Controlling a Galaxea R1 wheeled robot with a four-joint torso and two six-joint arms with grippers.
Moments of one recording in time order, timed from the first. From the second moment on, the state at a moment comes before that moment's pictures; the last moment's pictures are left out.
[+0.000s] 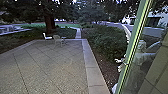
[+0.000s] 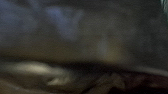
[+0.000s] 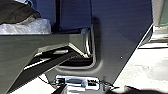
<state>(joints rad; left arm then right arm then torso) 1.53 3.04 -2.72 -0.22 0.08 0.28 -1.55 3.07 -2.71 -0.16 -0.14 0.15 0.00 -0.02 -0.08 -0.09</state>
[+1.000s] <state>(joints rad) 1.53 3.04 -2.72 -0.22 0.08 0.28 -1.54 3.07 -2.71 -0.16 -0.14 0.15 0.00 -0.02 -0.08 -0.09</state>
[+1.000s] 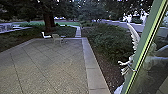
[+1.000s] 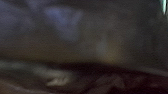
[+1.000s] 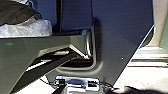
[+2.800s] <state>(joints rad) 1.53 3.04 -2.72 -0.22 0.08 0.28 -1.54 3.07 -2.71 -0.16 -0.14 0.15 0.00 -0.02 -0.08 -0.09</state>
